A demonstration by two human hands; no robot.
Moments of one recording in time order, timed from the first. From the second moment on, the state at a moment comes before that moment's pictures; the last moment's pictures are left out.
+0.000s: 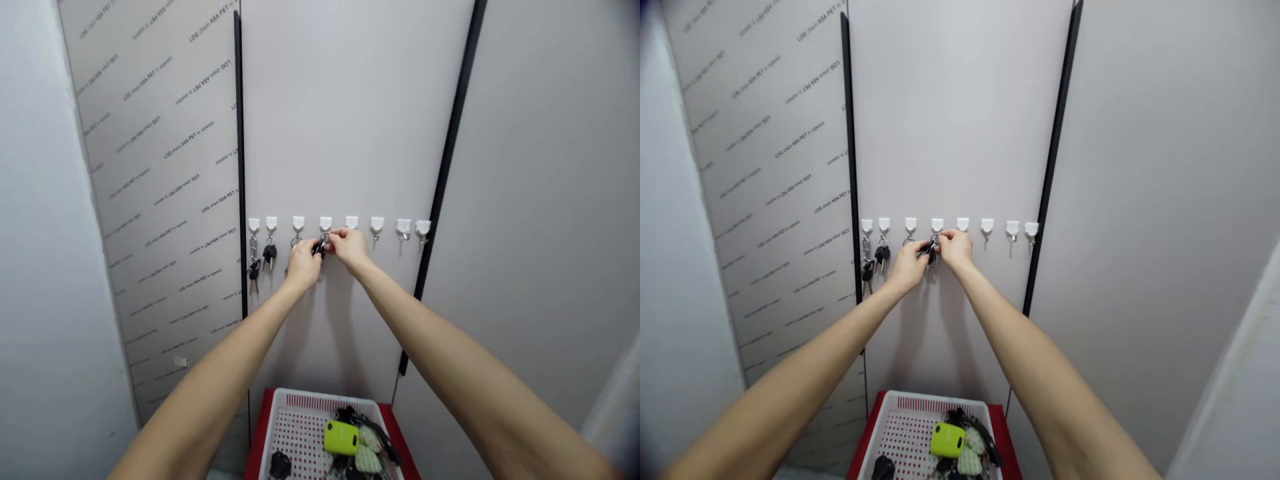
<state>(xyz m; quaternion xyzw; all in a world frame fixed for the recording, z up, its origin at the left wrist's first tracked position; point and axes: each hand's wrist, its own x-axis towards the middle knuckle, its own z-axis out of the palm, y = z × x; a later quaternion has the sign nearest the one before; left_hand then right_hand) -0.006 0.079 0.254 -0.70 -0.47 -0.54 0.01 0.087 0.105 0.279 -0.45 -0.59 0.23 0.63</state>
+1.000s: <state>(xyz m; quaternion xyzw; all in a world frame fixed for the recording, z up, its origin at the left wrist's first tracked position) 0.043 -0.007 0.015 -0.85 -0.43 -0.22 -0.22 0.199 -0.030 0.030 -0.64 -0.74 0.14 0.19</state>
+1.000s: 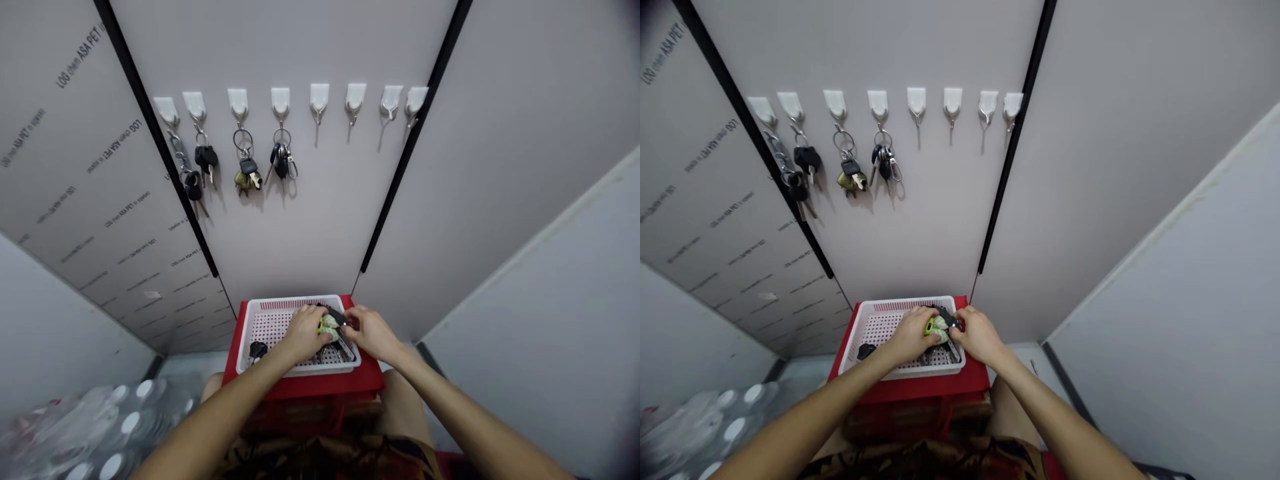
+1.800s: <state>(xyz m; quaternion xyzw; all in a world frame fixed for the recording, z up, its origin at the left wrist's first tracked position) 0.029 0.046 0.194 -0.53 -0.33 -0.61 -0.50 0.123 0.029 0.180 -0.46 -0.74 0.12 0.48</state>
